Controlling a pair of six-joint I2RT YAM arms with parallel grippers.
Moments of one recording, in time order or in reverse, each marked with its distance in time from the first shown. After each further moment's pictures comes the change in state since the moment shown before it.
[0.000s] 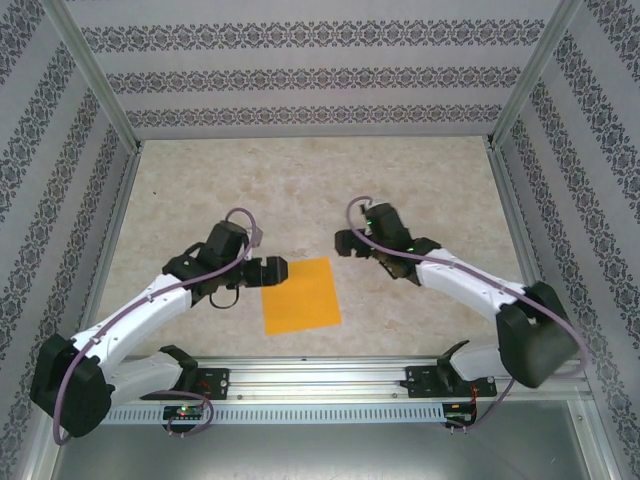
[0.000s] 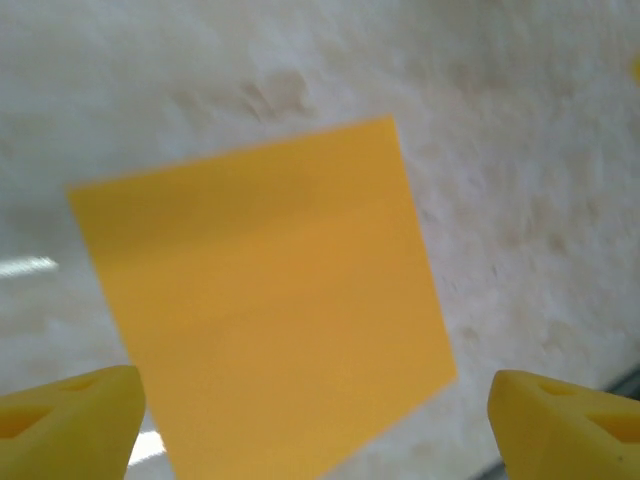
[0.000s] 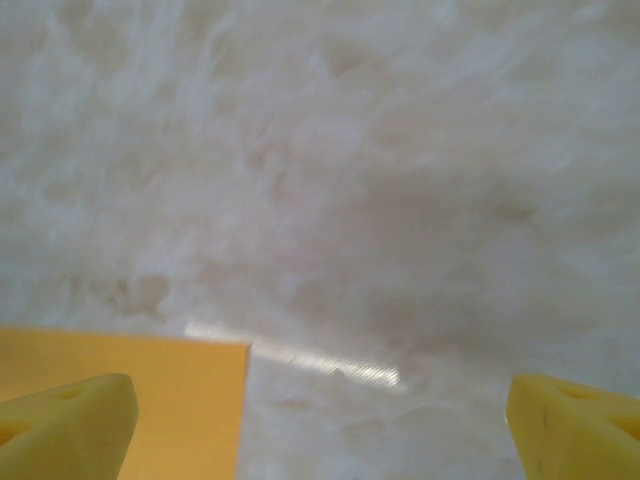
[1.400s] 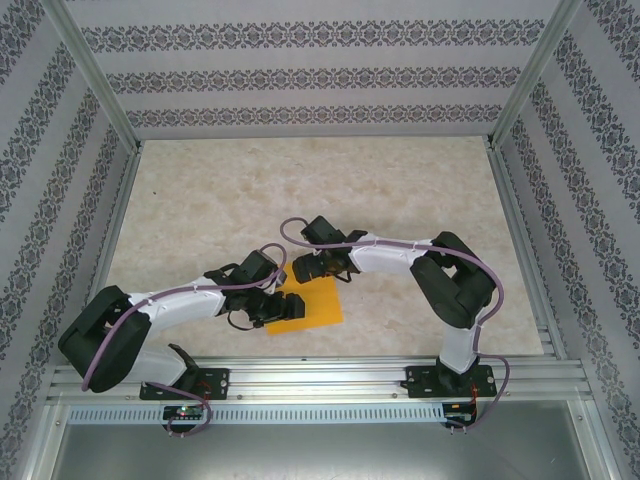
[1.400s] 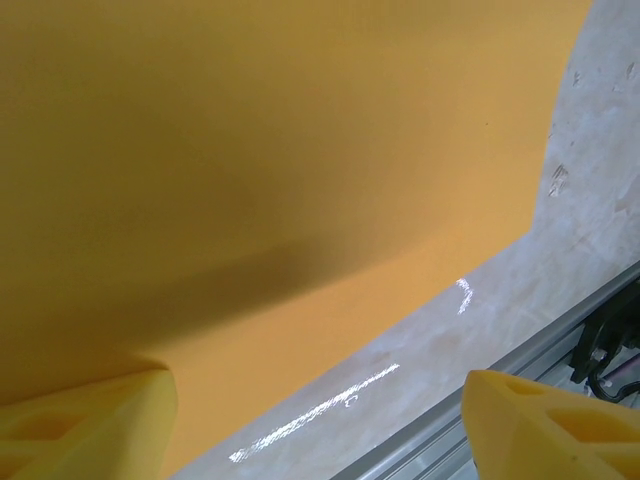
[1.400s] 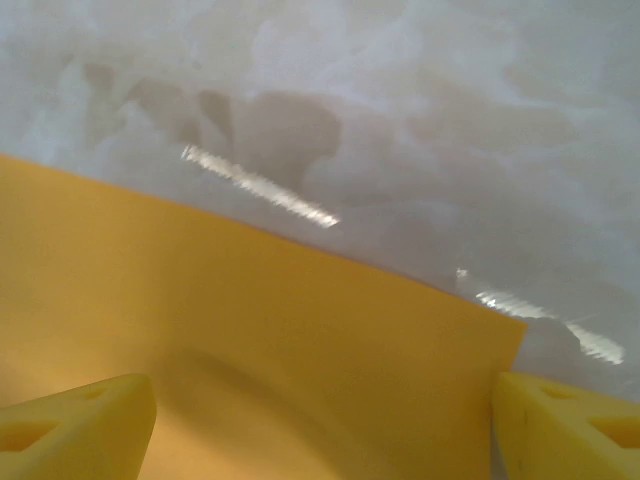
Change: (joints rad) left arm -0.149 0.267 -0.158 0.211 0.206 -0.212; right arm 0.201 0.464 0.297 -0.146 -0.098 -0.012
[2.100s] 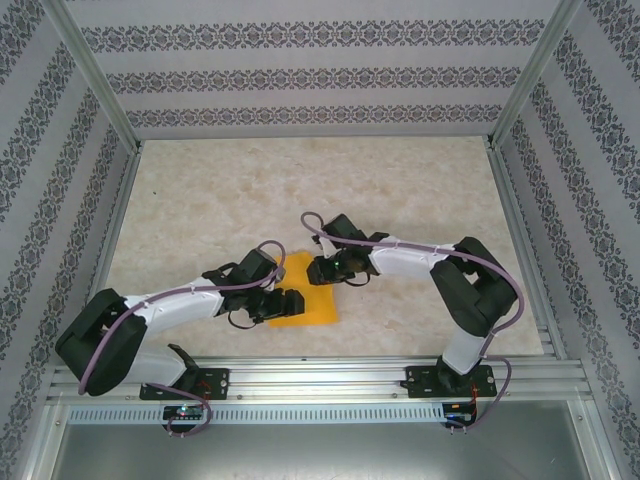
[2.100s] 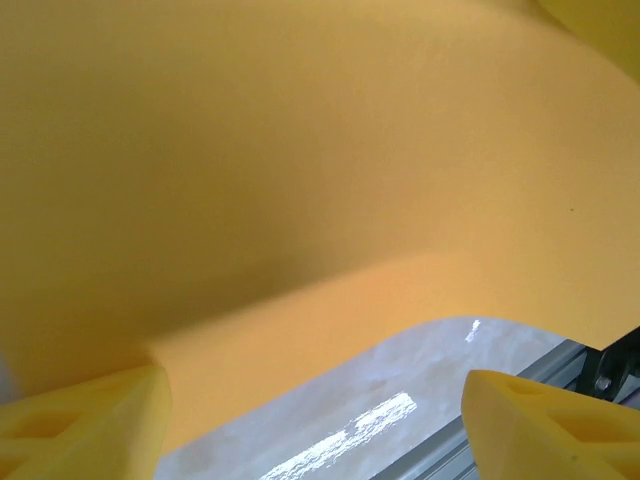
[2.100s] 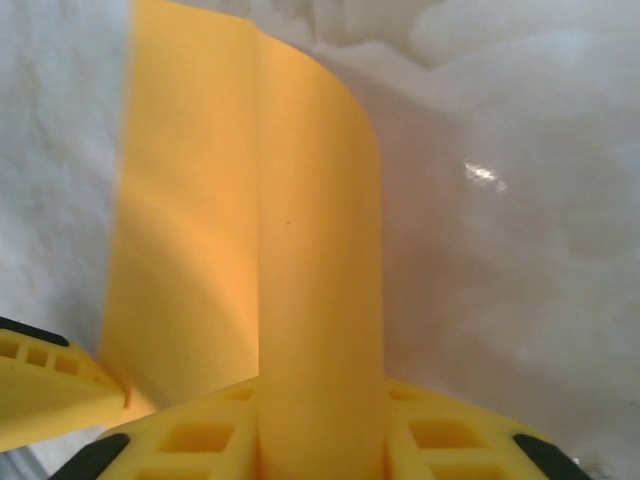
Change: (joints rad) left arm -0.001 -0.039 0.011 0.004 -0.074 0.004; right arm -0.103 -0.123 -0.151 0.092 -0.368 0.073
